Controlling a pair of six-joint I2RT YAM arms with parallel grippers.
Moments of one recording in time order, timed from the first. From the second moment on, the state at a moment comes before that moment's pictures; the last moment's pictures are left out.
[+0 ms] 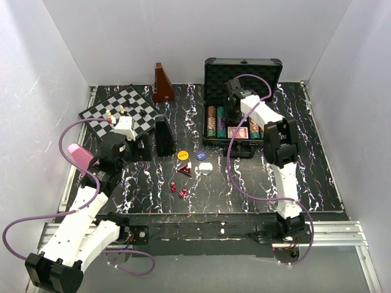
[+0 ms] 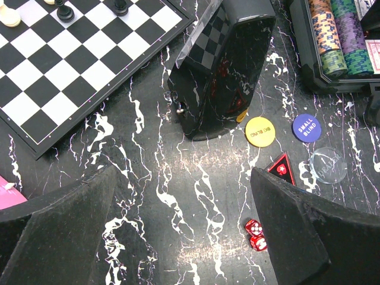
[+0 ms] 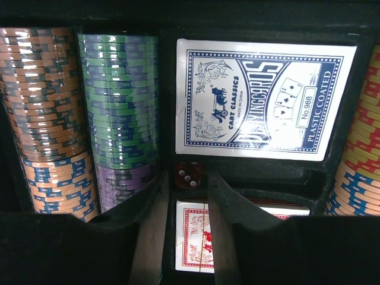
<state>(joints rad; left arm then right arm) -0.33 0.79 0.76 -0.43 -0.13 -0.17 0.39 2.28 1.95 -0.74 0.10 0.35</state>
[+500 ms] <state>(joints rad) -0.33 0.79 0.76 -0.43 -0.13 -0.17 0.39 2.28 1.95 -0.74 0.12 0.34</state>
